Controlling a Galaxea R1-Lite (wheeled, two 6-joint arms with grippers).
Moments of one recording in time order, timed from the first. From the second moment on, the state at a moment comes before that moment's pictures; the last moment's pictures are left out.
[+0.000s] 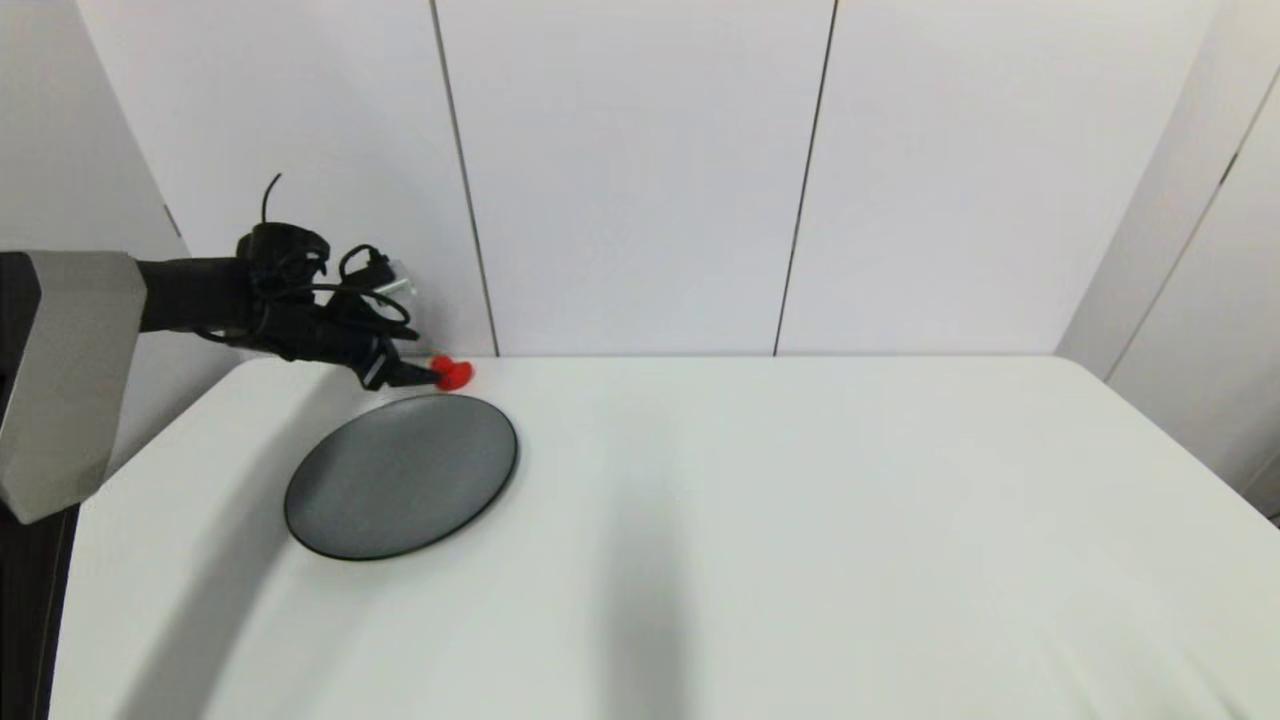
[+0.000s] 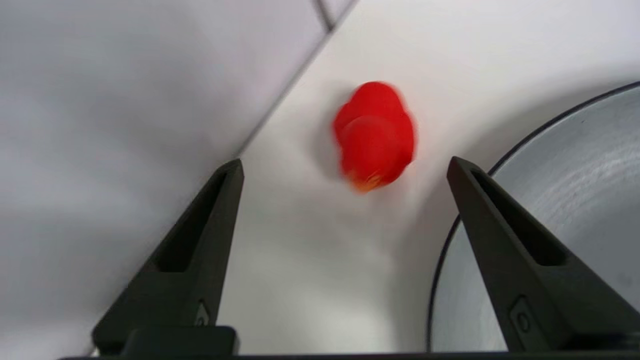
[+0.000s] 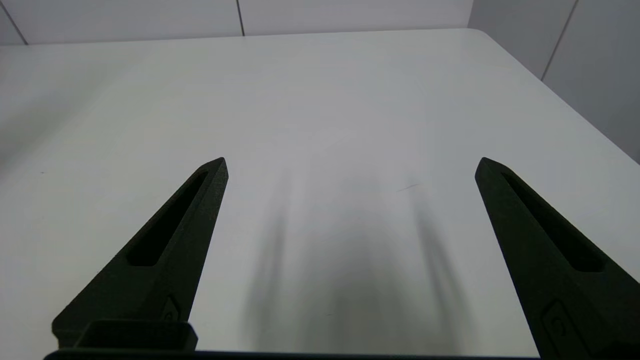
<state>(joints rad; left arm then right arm) 0.10 2.35 -1.98 0.39 -0.59 0.90 0.00 0.00 0.00 -0.01 -0.02 0.02</state>
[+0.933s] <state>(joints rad) 0.19 1.71 -1.71 0.45 -0.46 0.70 0.00 0.00 0.00 -0.01 -0.02 0.02</state>
